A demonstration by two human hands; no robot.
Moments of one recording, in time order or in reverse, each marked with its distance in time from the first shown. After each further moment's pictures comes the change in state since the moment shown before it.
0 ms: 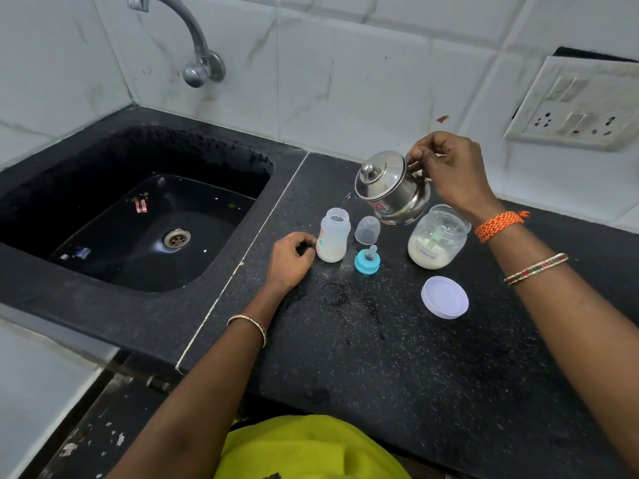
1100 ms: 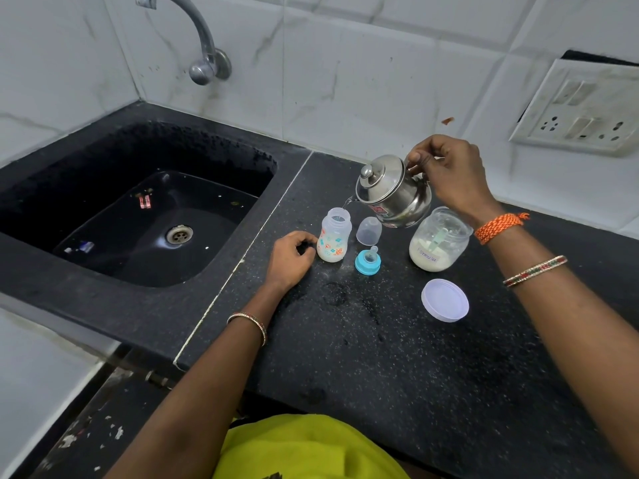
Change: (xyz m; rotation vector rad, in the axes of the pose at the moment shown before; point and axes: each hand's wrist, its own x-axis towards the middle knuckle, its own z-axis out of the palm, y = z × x) left_hand 0.002 -0.003 0.002 0.018 -0.010 -0.010; right_hand 0.004 0.005 0.004 -0.082 -0.004 -0.011
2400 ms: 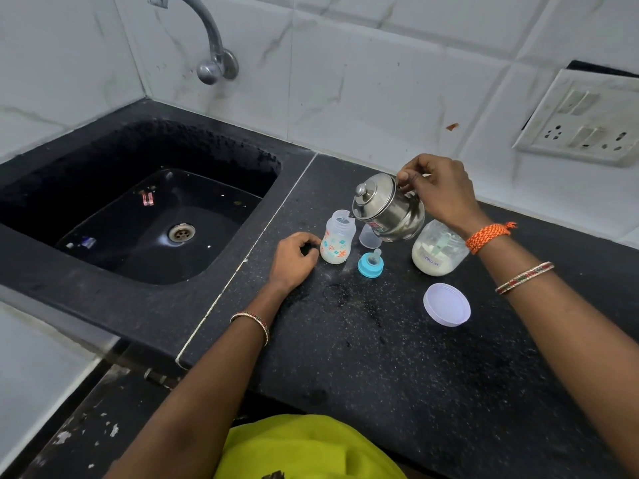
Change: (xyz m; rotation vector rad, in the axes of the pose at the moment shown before) left_hand 0.000 -0.001 -0.001 -0.015 0.004 -0.005; right_hand -0.009 -0.009 0.015 -0.123 -0.108 0.012
